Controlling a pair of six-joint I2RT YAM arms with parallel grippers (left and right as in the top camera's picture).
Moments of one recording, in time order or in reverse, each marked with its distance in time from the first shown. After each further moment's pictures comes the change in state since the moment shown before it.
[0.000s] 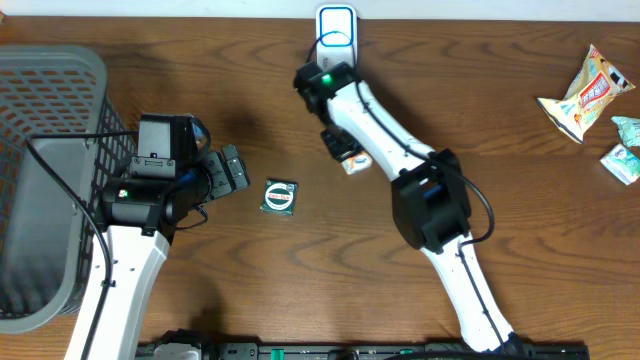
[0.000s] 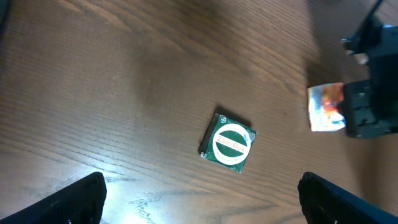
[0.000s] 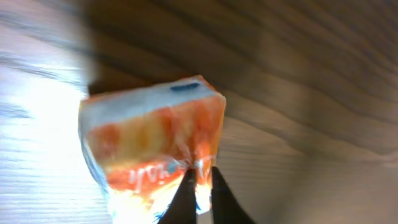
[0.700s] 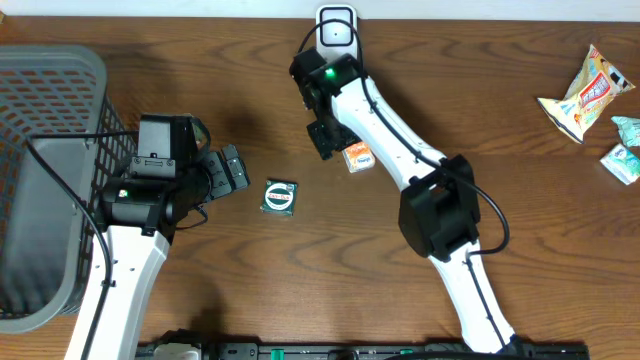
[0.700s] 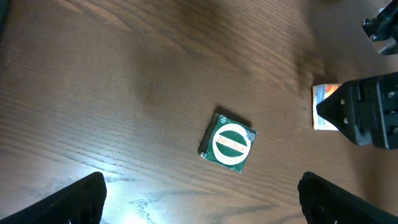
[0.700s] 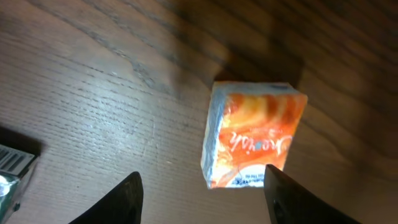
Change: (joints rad) left arm 0.000 0.000 0.000 0.000 0.000 0.000; right arm 0.030 -0.087 -0.006 0.049 -0.191 -0.031
